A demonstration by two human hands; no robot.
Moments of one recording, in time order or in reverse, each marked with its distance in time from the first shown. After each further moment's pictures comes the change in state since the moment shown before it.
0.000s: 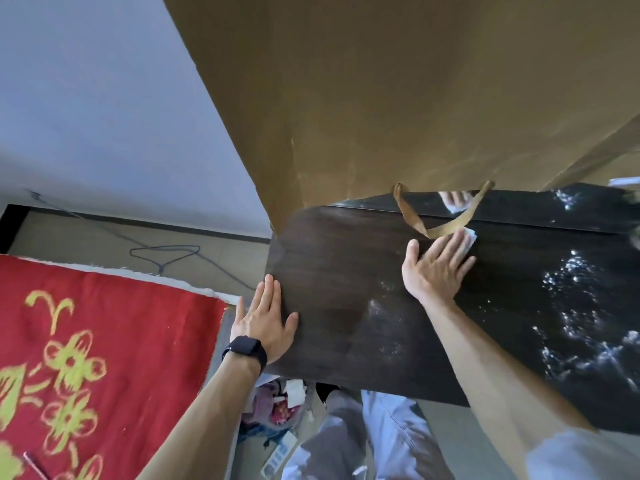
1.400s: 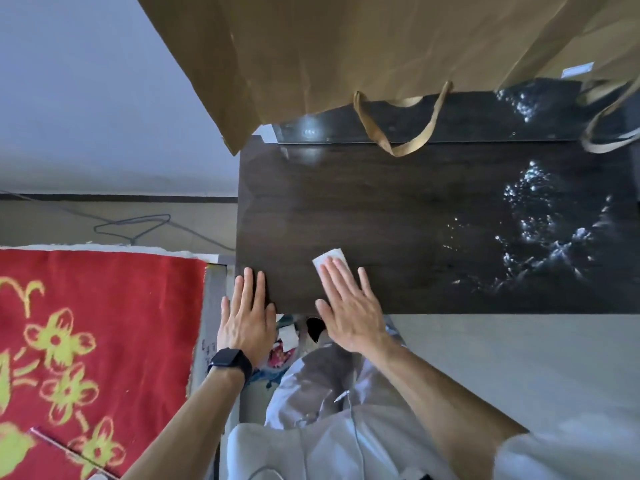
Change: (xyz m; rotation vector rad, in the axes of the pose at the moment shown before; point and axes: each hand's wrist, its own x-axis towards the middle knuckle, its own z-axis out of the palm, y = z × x) left_hand -0.072 -0.021 0.080 -0.114 0.107 0.081; right_hand -0.206 0.038 0.054 -0.163 -0.145 -0.730
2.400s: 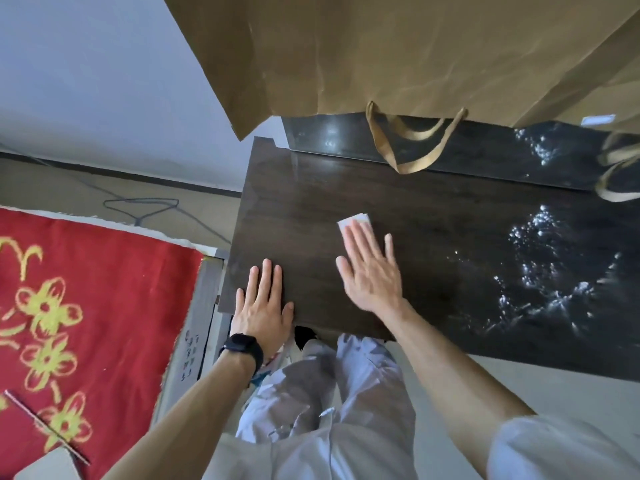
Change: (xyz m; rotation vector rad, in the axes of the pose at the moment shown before) left_hand 0.017 0.061 0.002 0.036 0.003 -0.023; right_hand 0.081 0.079 -0.033 -0.047 0.080 -0.028
